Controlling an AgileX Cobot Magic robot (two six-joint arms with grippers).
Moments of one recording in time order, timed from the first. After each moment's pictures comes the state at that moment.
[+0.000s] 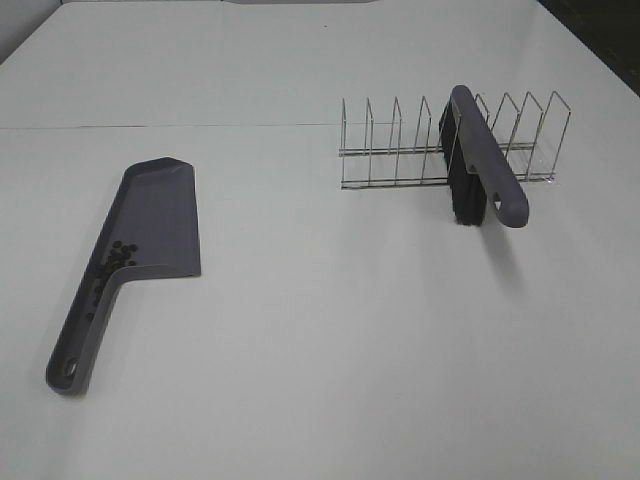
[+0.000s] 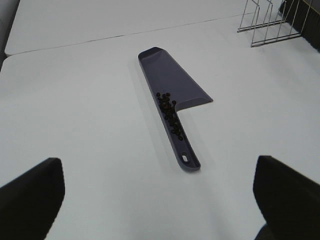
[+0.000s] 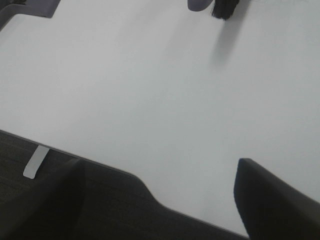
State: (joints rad) left arm -0.25 -0.01 -0.52 -0.02 1.09 0.02; right arm 0.20 0.16 -0.46 0.10 1.11 -0.05
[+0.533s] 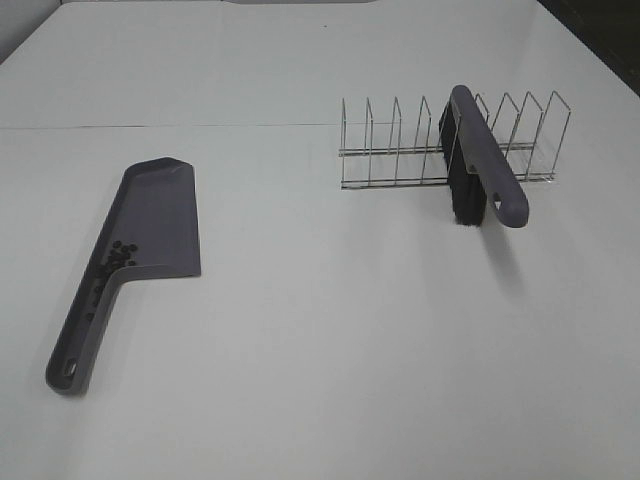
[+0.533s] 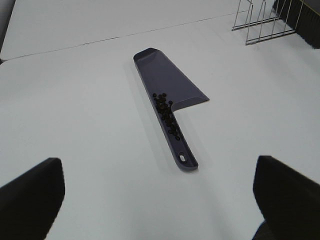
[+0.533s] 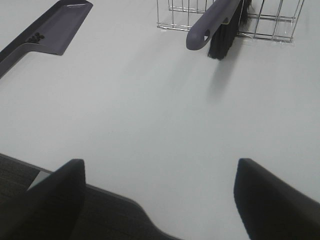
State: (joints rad) left arm -0.25 -0.01 -0.52 -0.04 1.08 0.05; right arm 0.20 0.00 -0.46 0.10 1.11 -0.05
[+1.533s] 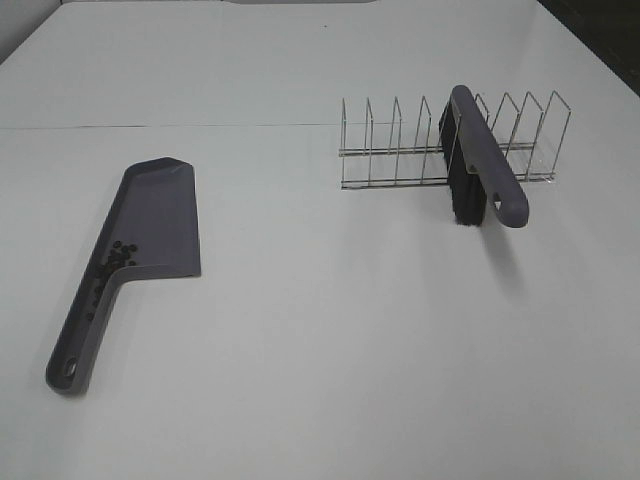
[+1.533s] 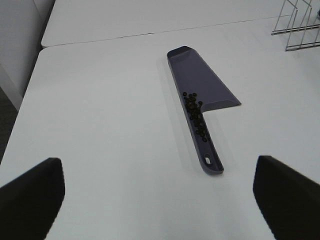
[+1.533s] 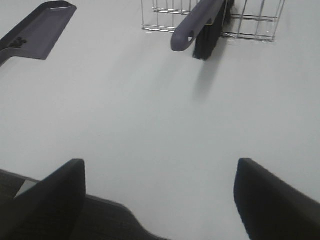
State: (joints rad) left arm -0.09 -0.01 -0.52 -0.04 1.08 0.06; right arm 0.12 0.00 -0.46 0.10 1.11 -0.06
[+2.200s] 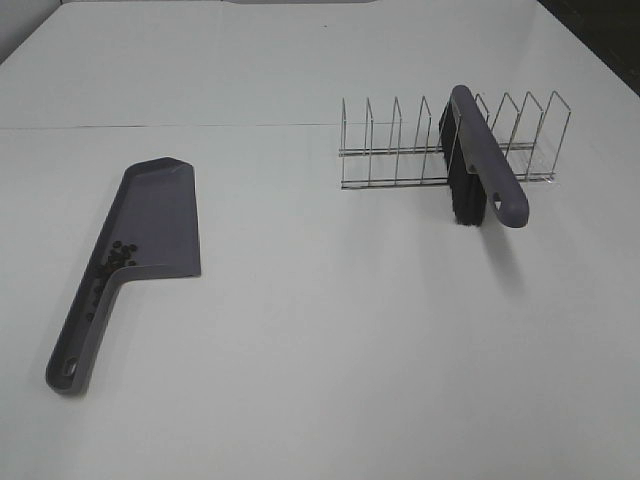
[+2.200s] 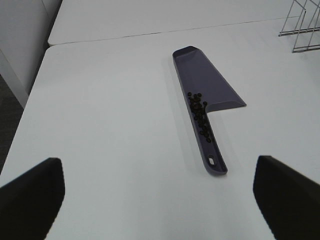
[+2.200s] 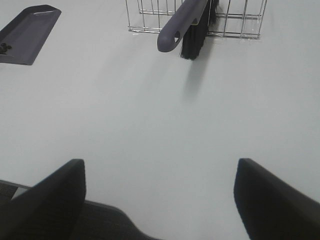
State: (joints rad) left arm -0.07 -0.01 -0.52 -0.04 1.08 0.06; right arm 0.08 0.00 -0.46 0.10 1.11 -0.06
